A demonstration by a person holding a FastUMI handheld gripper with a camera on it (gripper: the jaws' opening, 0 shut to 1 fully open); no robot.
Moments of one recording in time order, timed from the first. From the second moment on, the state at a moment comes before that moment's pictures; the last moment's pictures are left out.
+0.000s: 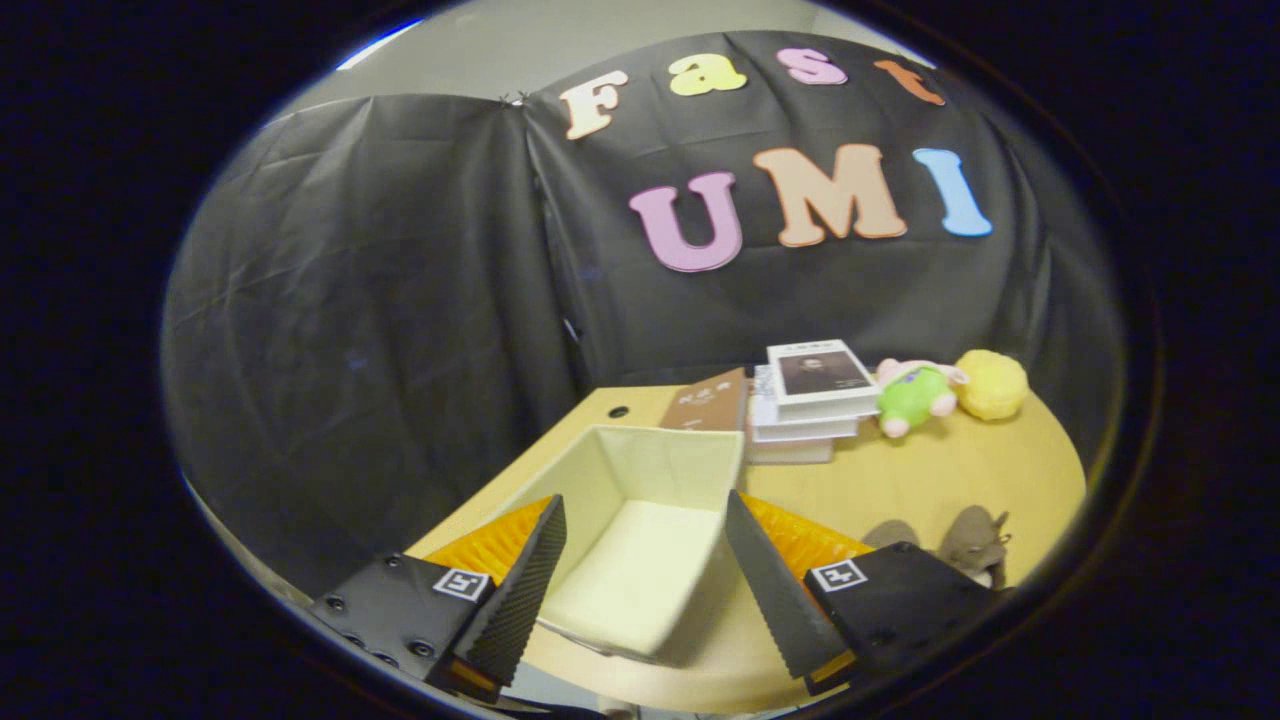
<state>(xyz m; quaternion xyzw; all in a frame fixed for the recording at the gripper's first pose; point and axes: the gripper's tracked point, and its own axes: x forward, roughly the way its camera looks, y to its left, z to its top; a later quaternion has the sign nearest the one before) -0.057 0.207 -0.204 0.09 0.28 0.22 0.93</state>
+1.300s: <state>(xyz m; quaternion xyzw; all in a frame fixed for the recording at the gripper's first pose) -0.076 0.028 -0.416 0.02 0.50 0.07 0.86</state>
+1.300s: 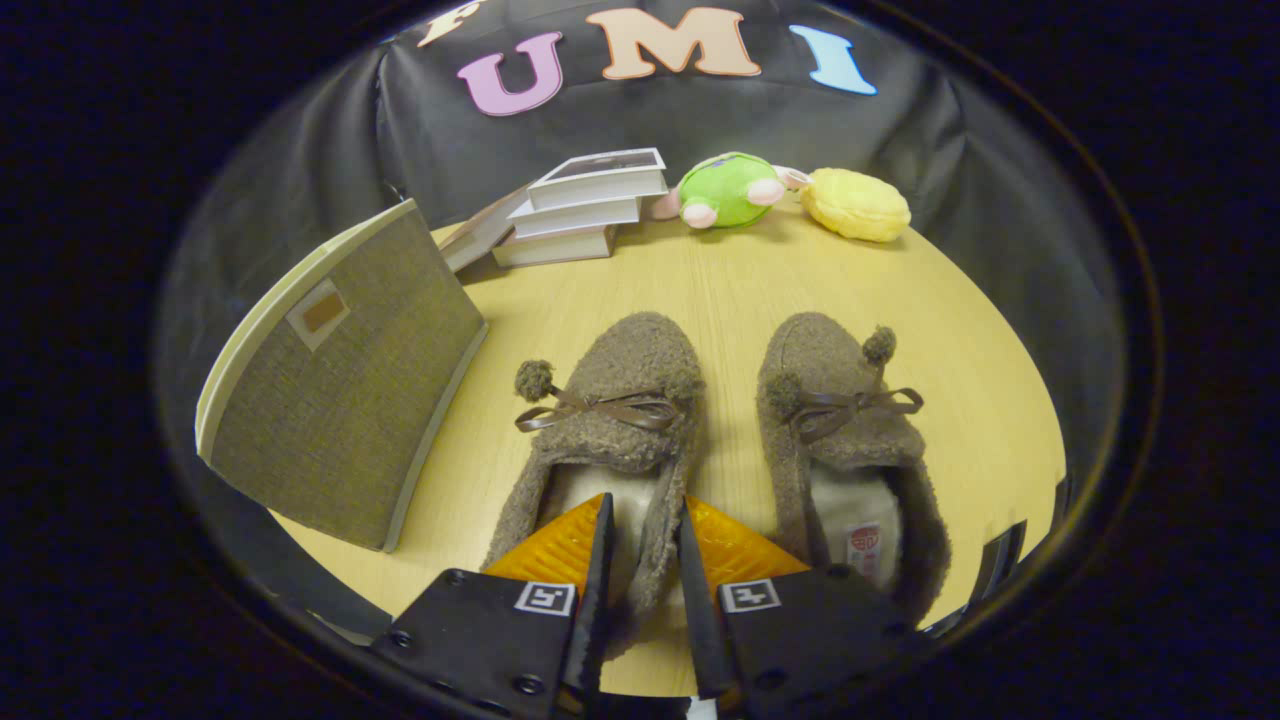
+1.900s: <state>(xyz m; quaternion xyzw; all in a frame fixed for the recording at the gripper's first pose) -0.054 0.053 -0.343 0.10 0.50 -0.01 0.86</state>
